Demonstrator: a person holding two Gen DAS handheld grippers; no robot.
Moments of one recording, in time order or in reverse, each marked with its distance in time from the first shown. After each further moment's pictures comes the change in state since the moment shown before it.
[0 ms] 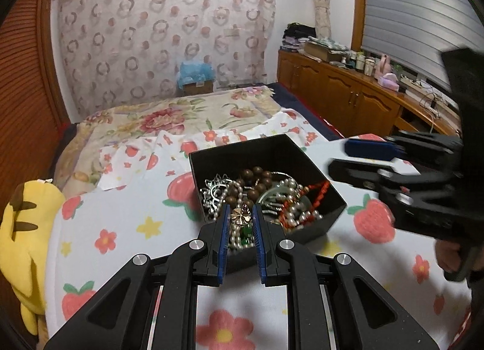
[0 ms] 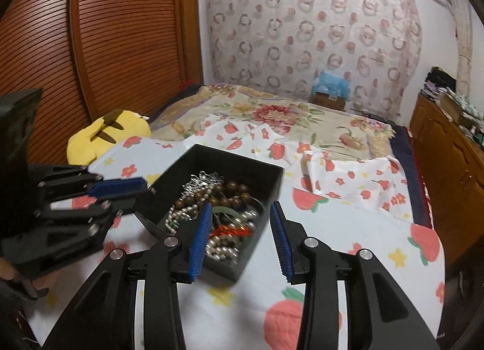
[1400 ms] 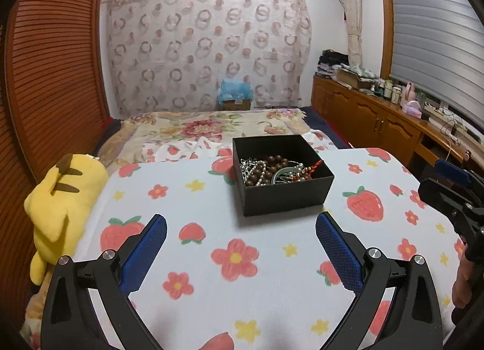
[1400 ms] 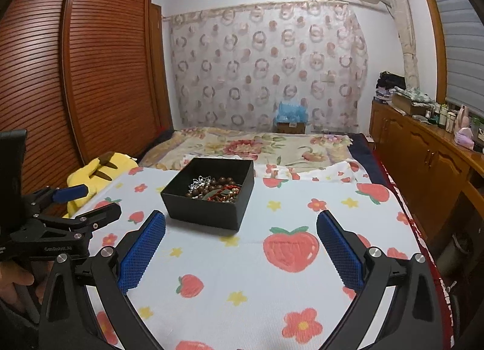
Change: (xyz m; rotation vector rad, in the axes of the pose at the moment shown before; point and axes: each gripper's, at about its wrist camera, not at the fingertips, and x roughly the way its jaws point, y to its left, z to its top) left arm -0.102 -0.012 -0.065 -0.107 -0.117 0.159; right arm -0.127 0.030 -0.087 0.150 -0.230 -0.144
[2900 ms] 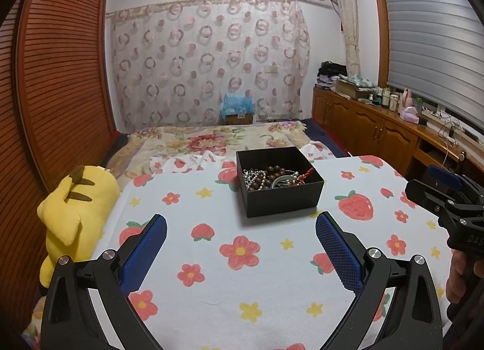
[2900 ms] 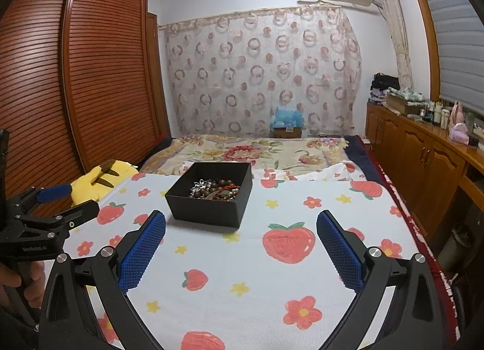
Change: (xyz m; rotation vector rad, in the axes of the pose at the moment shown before) left arm -0.046 0.002 -0.002 0.014 -0.065 0.016; right arm -0.021 0.001 -0.007 0.029 -0.029 -0.006
